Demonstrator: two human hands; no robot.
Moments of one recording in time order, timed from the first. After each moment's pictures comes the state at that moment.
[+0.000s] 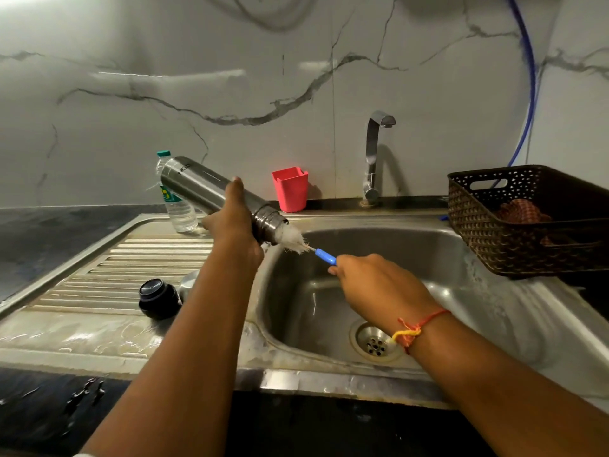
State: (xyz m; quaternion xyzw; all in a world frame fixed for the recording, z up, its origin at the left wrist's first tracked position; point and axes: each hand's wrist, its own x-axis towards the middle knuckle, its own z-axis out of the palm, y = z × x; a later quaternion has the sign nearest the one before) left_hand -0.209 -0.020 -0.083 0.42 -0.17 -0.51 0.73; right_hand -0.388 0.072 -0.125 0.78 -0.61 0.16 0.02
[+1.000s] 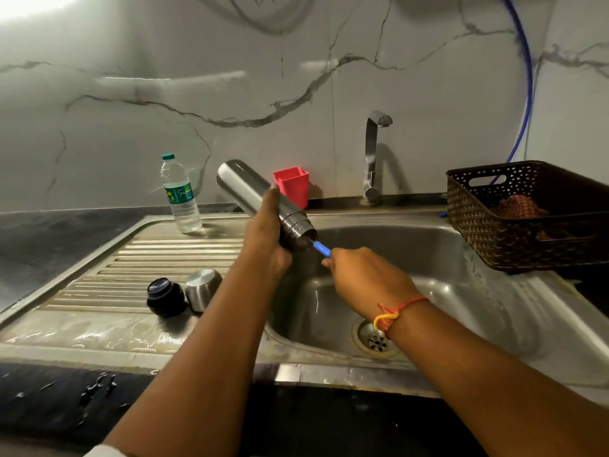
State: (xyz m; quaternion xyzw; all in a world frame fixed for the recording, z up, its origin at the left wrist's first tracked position) left_hand -0.226 -0.016 -0.097 0.38 -0.22 -0.61 0.66; right_hand -0.381 0.075 -0.116 0.77 -0.61 0.19 -0.07
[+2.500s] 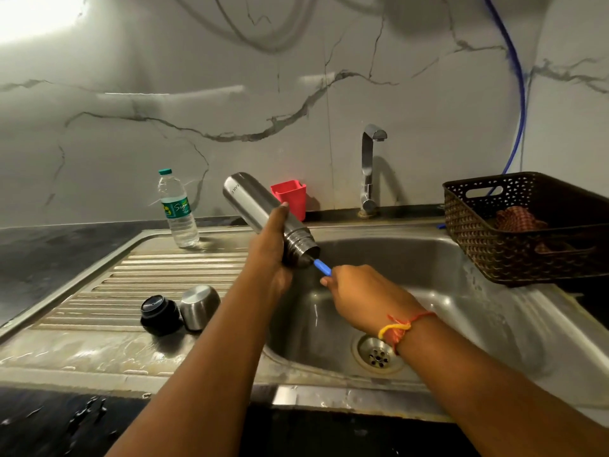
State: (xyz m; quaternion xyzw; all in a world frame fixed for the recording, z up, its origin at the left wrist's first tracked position) left_hand -0.238 -0.009 -0.100 0.40 -0.26 -0.62 0.63; right_hand -0.386 0.072 -0.110 0.77 -0.61 0.18 -0.11
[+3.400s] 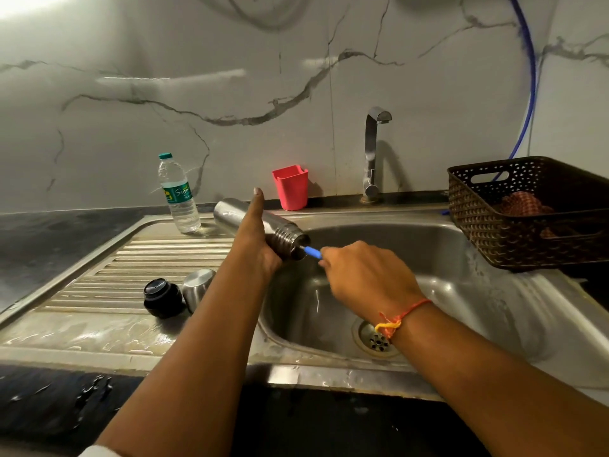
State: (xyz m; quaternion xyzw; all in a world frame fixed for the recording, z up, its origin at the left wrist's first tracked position) left_hand -0.219 -0.011 -0.094 0.43 -0.15 -0.66 0.60; right_hand -0.380 0.073 -0.116 0.79 -0.57 0.18 0.08
